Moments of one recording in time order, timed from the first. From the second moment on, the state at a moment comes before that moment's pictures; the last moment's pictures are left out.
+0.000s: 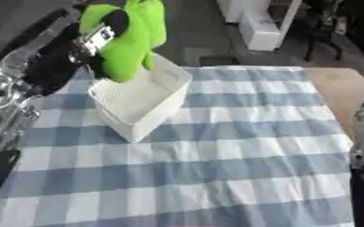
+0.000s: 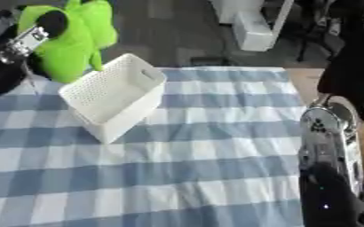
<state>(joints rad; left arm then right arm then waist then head) -0.65 0.66 -0.24 -1.86 0.30 0.20 -0.09 -0.51 -0.12 -0.01 -1.98 -0.66 -0.75 -0.03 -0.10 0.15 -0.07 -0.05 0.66</state>
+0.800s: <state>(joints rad) -0.74 0.71 -0.34 -1.58 0.04 -0.05 -0.12 -0.51 -0.12 0.01 -1.98 -0.67 -0.73 -0.02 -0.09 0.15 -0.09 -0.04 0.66</state>
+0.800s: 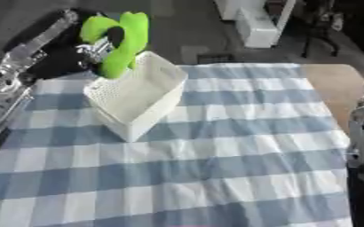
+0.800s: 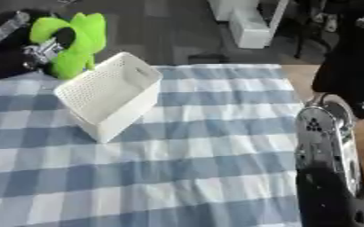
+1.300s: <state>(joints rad) -0.76 0.69 -0.38 -1.29 -0.31 -0.25 -0.09 -0.53 -0.10 0.02 -1.98 -0.69 -0.72 -0.01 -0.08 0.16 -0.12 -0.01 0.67</state>
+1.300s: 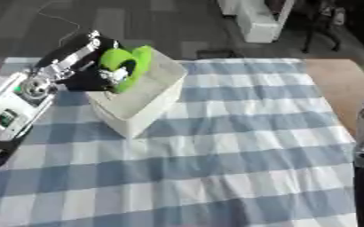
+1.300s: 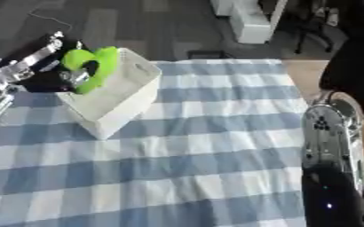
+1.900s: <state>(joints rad) -0.77 0.66 -0.36 -1.10 -0.76 -0.45 0.08 -0.54 -0.09 0.02 -1.98 -0.70 -0.71 0.00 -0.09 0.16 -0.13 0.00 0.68</state>
